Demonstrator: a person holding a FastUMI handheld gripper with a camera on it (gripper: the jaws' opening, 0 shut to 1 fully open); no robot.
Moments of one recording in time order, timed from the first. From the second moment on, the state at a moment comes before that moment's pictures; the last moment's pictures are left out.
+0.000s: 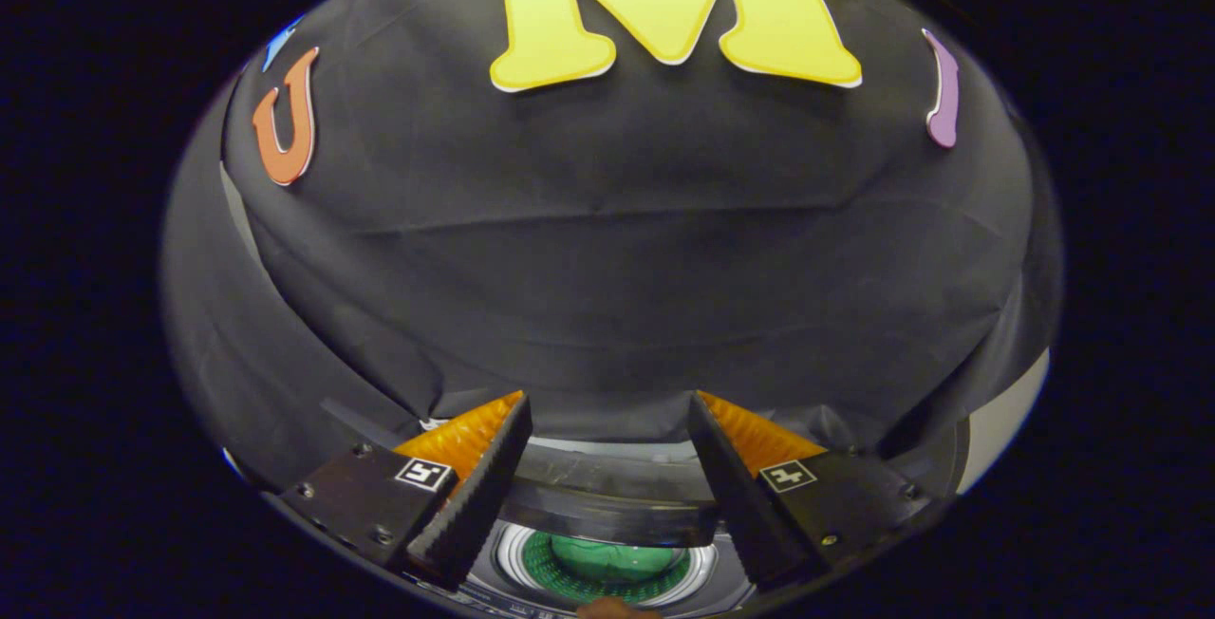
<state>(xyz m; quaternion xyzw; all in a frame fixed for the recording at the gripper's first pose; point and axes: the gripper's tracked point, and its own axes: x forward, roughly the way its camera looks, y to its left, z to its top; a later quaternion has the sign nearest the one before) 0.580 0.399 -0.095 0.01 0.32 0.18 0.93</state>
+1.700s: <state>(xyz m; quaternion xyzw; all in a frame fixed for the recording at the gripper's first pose) 0.486 0.378 -0.101 0.02 0.16 0.17 0.97</state>
